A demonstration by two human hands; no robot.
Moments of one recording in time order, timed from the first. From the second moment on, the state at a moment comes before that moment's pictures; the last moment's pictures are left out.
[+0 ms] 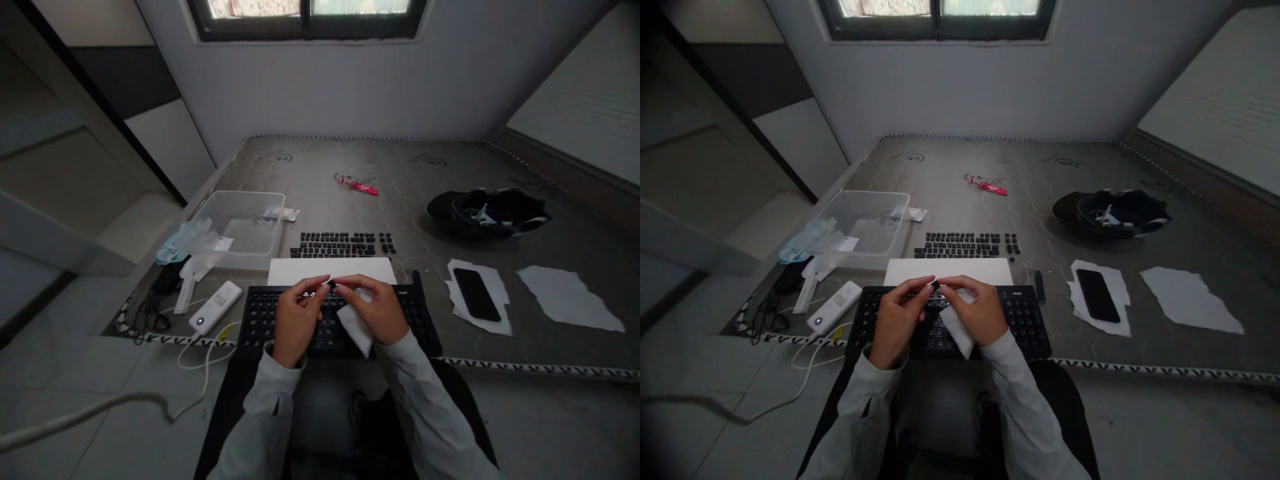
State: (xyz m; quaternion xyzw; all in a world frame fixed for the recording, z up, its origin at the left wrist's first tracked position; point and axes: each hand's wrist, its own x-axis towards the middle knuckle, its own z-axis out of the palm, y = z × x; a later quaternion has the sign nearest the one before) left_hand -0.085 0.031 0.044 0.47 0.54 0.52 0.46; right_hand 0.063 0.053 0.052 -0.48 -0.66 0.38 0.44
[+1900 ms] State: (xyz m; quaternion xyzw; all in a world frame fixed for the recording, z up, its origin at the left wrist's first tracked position) left_hand -0.005 -0.003 0.011 0.75 0.62 0.10 0.22; right_hand 0.177 0.056 0.041 -0.64 -0.69 0.19 0.28
